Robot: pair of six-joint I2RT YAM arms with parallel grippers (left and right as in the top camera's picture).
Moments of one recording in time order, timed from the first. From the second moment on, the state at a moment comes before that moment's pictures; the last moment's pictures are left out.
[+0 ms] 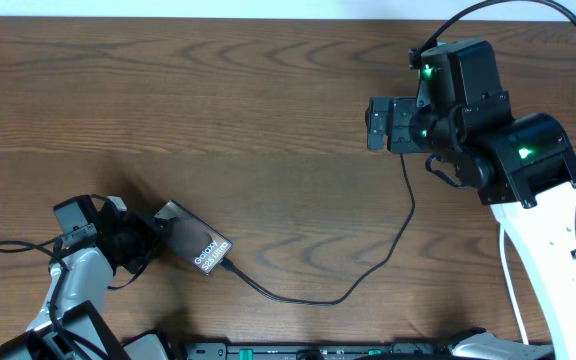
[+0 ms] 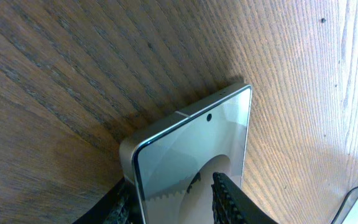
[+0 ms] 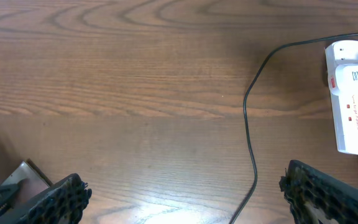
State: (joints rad) left arm 0.48 1.37 0.47 -0.37 0.54 -0.47; right arm 0.41 1.44 1.72 -1.17 0.08 0.36
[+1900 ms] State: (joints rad) left arm 0.48 0.83 0.95 -0.58 0.83 -0.49; right arm -0.01 1.44 1.72 -1.05 0.23 0.28
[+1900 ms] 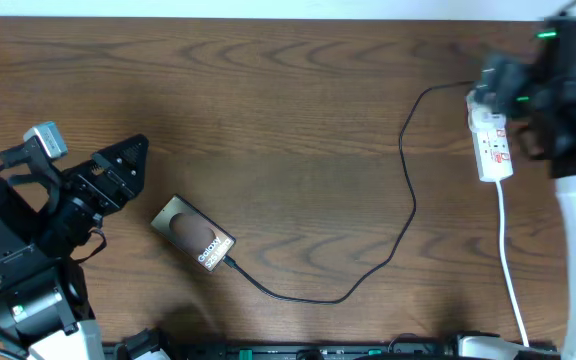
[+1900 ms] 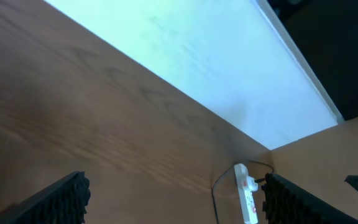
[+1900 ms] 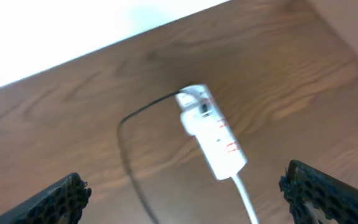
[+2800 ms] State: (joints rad) left arm -0.21 1.01 1.09 -0.66 0.09 -0.50; right arm -0.52 2.10 2.18 -1.31 -0.37 -0.17
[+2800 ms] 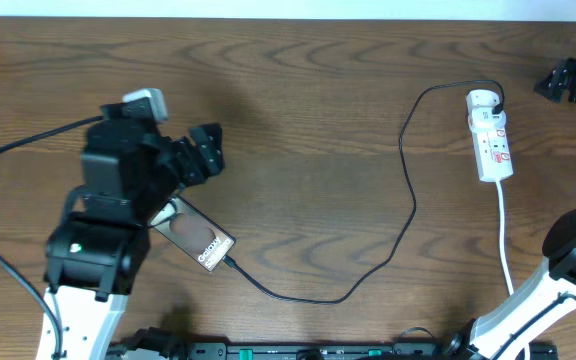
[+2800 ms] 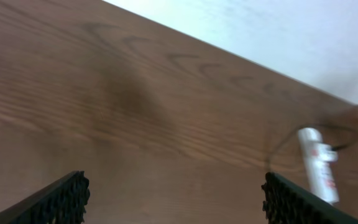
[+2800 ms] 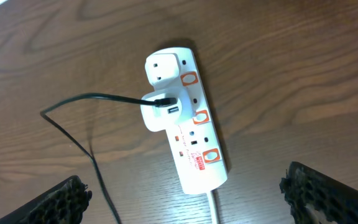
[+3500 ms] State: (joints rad) left arm -0.32 1.04 1.09 -0.70 -0.14 -0.50; right arm -0.35 2.38 2.19 -1.26 -0.44 -0.33
